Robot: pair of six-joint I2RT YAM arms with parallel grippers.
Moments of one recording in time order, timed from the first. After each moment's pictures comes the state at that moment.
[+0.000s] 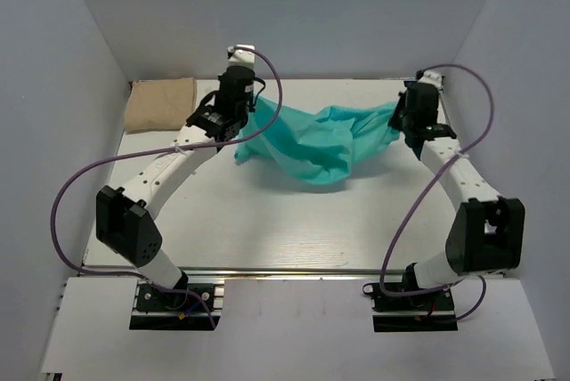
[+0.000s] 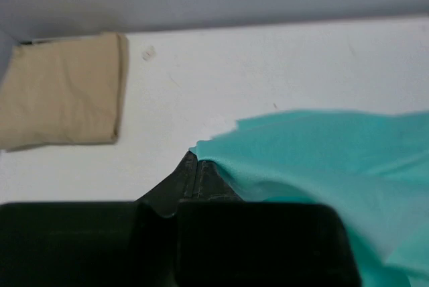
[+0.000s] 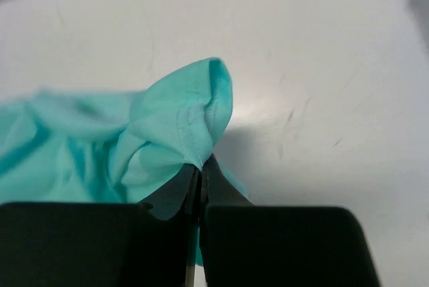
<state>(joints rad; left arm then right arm) -0.56 1.61 1.50 -0.31 -0.55 -0.11 0.13 1.50 1.12 -0.21 0.17 0.32</state>
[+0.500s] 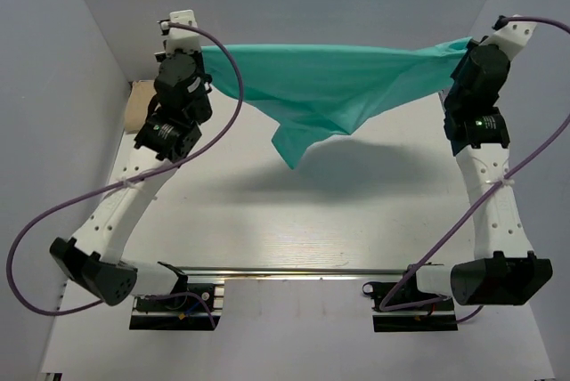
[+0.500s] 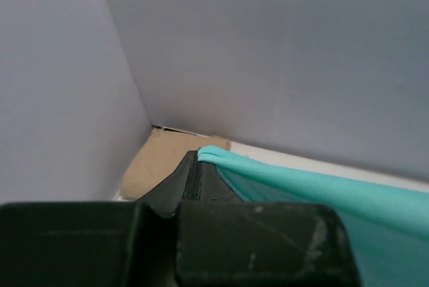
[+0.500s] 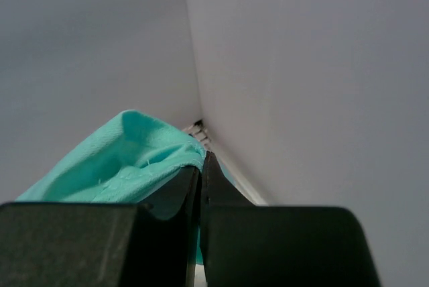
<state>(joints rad) -0.50 1.35 1.55 -0.11 -0.82 0.15 0.04 1.29 1.47 -0.19 0.56 0.09</state>
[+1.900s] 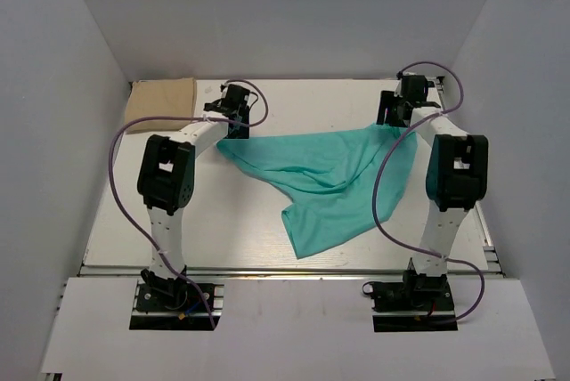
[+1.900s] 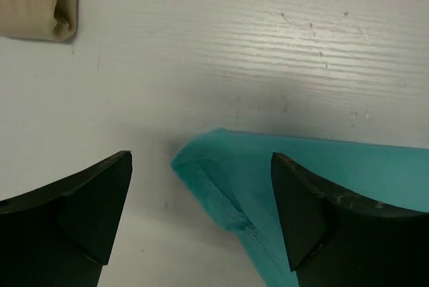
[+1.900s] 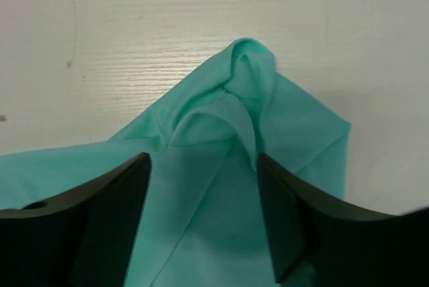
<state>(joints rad) -0.36 2.06 1.56 -0.45 -0.50 -0.22 0.02 1.97 1.47 -0.25 0.00 0.08</state>
